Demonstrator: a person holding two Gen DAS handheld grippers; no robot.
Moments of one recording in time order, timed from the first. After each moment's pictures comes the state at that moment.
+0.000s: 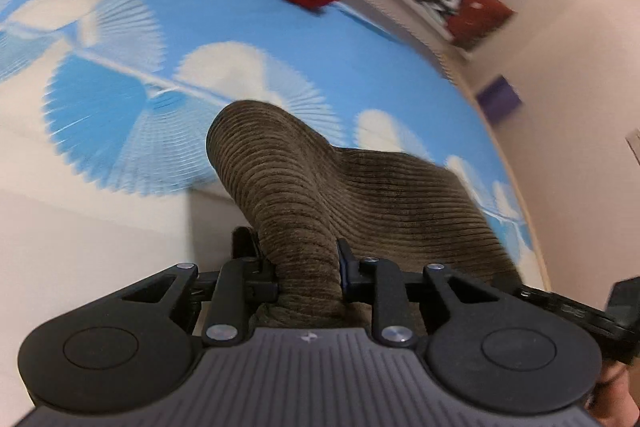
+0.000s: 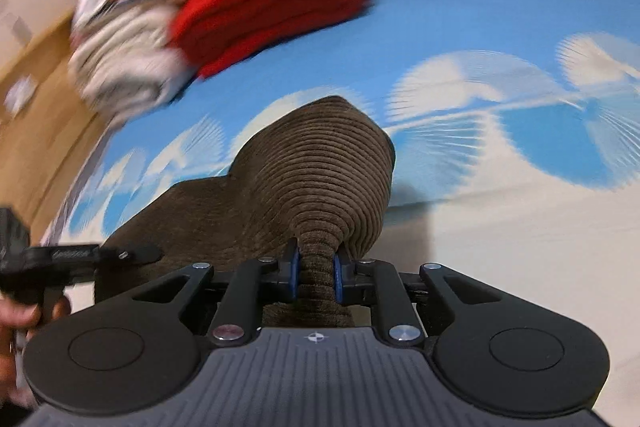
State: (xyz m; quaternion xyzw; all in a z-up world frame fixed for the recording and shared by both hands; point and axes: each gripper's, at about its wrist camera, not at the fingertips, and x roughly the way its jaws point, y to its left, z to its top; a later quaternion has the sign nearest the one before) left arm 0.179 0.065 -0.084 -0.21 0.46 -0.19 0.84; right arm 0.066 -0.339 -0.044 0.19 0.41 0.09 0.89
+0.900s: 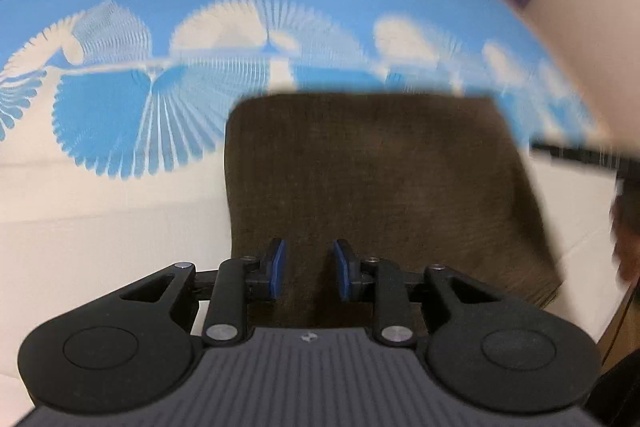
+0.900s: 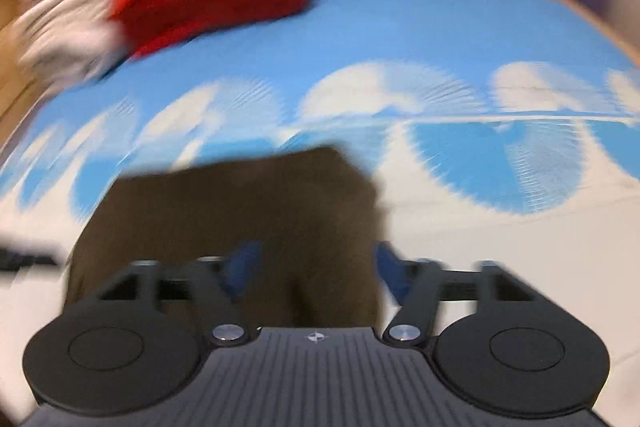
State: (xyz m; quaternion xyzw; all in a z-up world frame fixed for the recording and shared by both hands) left arm 0.157 0.008 -0.114 0.00 0.53 -0.17 0.83; right arm 0.113 -0.352 -0.078 0.10 0.42 0.01 0.90
